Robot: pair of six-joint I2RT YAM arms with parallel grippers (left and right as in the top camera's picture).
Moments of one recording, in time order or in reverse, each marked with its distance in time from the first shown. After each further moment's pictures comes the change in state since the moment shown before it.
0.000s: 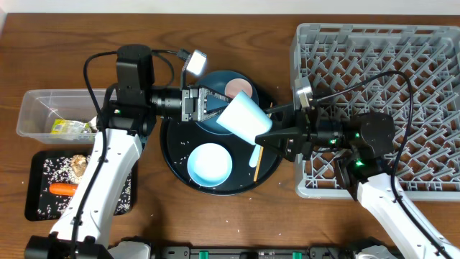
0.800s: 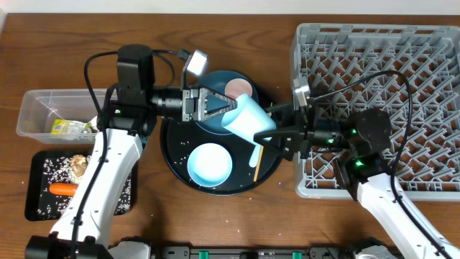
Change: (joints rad) left arm 0.000 0.000 0.000 0.000 -0.008 0.000; right arm 0.004 0.000 0.000 -0.110 0.027 -0.055
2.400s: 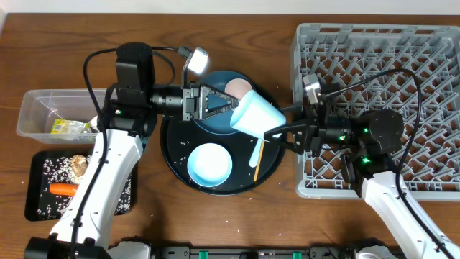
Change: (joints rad) left arm -0.007 -0.005 0.004 0.059 0.009 -0.019; right arm -0.084 0.013 -0.002 0.118 -0.107 0.109
